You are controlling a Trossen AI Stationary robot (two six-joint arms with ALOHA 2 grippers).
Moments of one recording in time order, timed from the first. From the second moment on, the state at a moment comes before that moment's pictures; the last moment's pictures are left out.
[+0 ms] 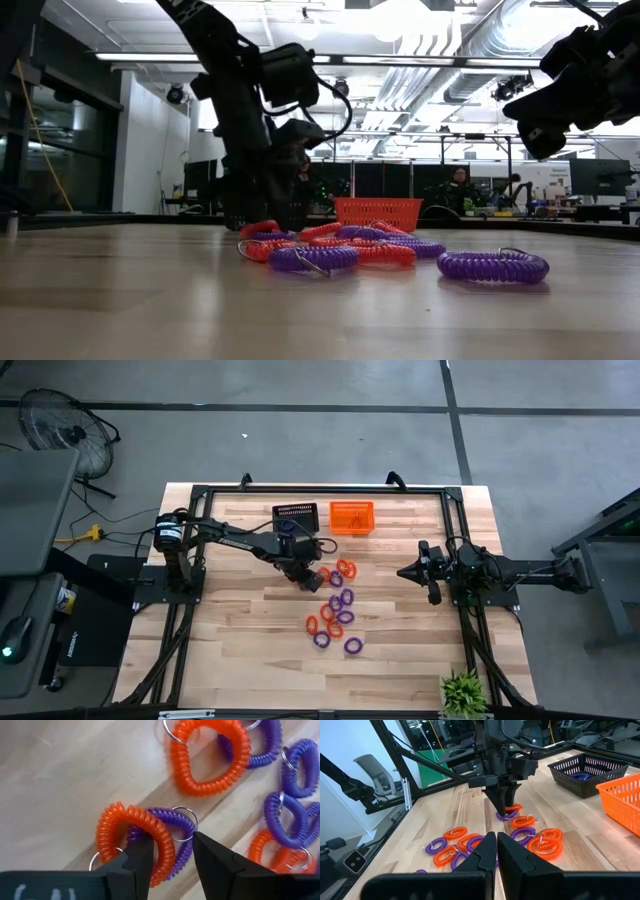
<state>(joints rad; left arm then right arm) 0.12 1.84 1.09 -0.40 0.17 -0.85 -0.07 0.18 0.01 0.04 -0.11 0.31</state>
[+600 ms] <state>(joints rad) 0.12 1.84 1.10 -0.41 0.20 -0.87 -0.07 0.18 0.01 0.04 -0.11 0.31</state>
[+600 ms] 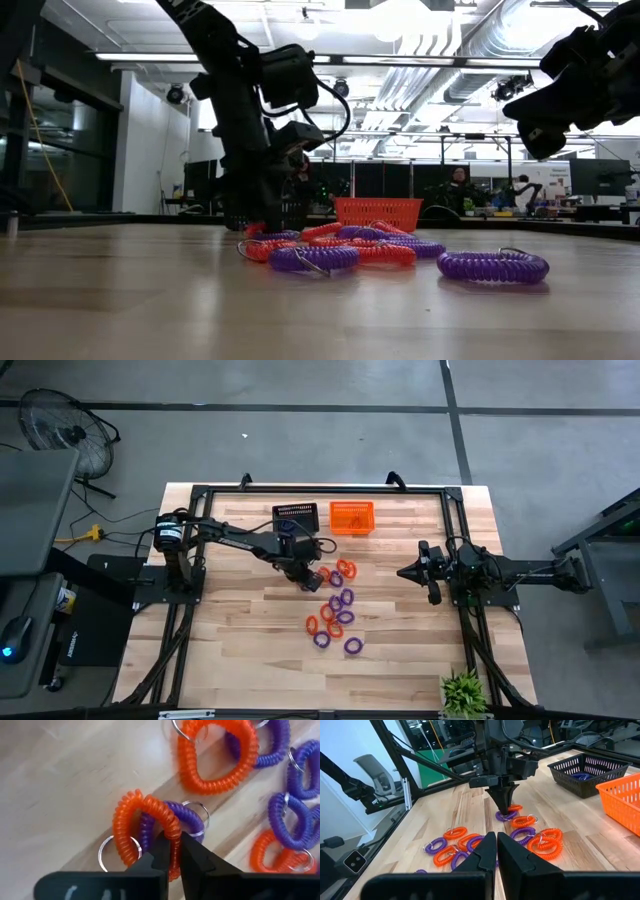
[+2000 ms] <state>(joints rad) 0.26 1.86 1.58 -0.34 -0.02 -0.66 -0.07 0.18 0.01 0.04 -0.11 0.31</state>
